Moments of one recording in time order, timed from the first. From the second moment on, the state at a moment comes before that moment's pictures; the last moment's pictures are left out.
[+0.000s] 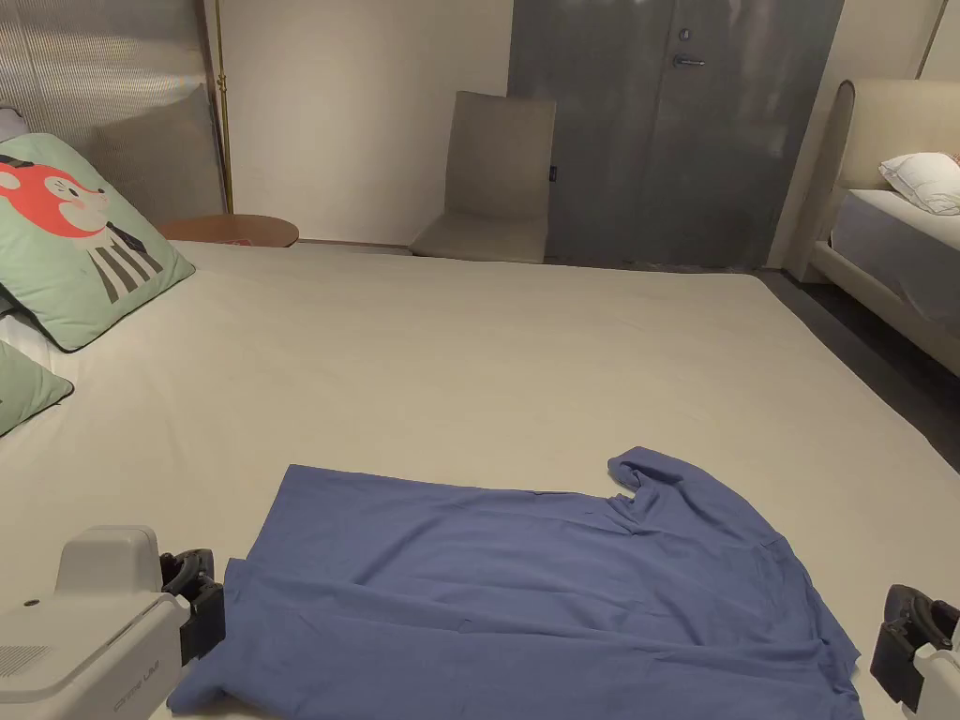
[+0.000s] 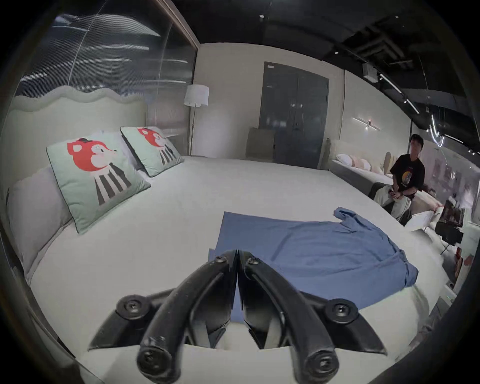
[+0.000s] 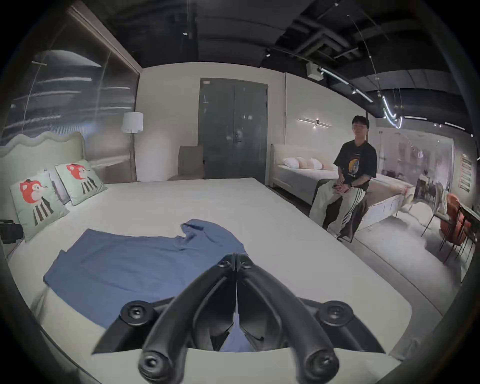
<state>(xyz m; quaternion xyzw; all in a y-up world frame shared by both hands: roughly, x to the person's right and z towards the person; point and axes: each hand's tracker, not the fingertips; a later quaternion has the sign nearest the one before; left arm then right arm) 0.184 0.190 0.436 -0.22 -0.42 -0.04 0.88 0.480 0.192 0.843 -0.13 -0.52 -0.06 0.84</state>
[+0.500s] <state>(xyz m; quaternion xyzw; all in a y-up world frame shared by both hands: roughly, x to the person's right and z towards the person) 0.210 0.103 0.370 -0.43 -0.40 -0.08 0.81 0.475 0.174 0.843 -0.16 -0.51 -0.08 0.84</state>
